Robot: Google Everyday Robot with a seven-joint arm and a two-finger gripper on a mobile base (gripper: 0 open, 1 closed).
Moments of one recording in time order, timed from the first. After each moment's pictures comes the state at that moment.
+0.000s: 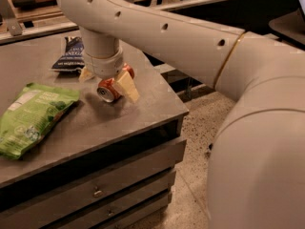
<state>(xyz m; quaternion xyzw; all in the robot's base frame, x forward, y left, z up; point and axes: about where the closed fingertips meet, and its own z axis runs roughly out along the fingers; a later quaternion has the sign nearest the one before) 0.578 0.110 0.825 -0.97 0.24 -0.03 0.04</state>
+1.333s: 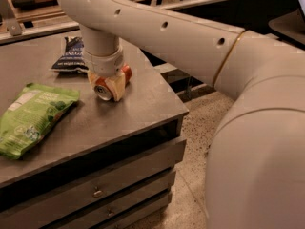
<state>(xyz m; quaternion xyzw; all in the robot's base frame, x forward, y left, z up) 0.580 0.112 0.830 -0.97 0.24 -0.03 0.04</state>
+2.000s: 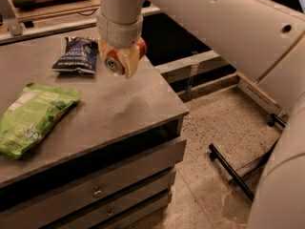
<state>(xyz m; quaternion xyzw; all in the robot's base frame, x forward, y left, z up) 0.592 0.079 0.915 -0.95 0.28 -0.08 0.14</state>
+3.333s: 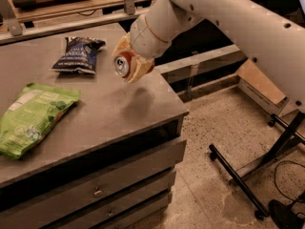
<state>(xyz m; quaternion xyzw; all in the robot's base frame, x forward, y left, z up) 0.599 0.069 0.904 -0.85 0.39 0.06 0.34</state>
